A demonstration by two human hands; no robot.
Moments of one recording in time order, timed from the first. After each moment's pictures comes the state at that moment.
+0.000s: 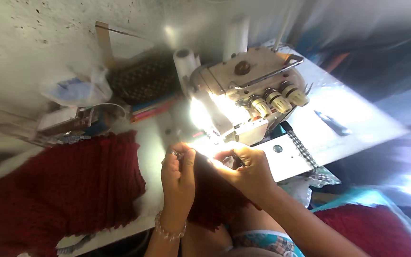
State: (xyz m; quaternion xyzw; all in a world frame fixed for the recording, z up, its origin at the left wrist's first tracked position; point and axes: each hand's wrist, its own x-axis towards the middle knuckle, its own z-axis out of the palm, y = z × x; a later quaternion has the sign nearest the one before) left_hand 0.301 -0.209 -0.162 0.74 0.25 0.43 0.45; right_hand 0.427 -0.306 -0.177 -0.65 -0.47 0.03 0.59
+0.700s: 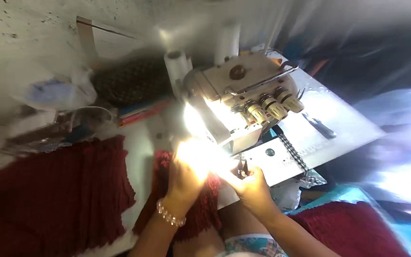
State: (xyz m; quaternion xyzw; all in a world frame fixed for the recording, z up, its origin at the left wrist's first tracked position) left_hand 0.331 -0.183 -0.196 0.92 0.20 0.30 0.13; right_hand 0.415 -0.321 -0.208 -0.65 -0.22 0.22 0.70
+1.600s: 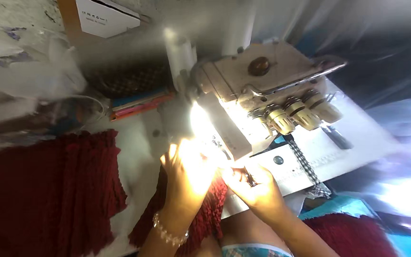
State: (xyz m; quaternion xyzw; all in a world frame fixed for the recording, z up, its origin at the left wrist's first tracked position) left_hand 0.341 -0.187 -0.184 0.88 0.32 0.30 0.16; right_hand 0.444 -0.315 -0.224 -0.65 -0.41 0.15 0.63
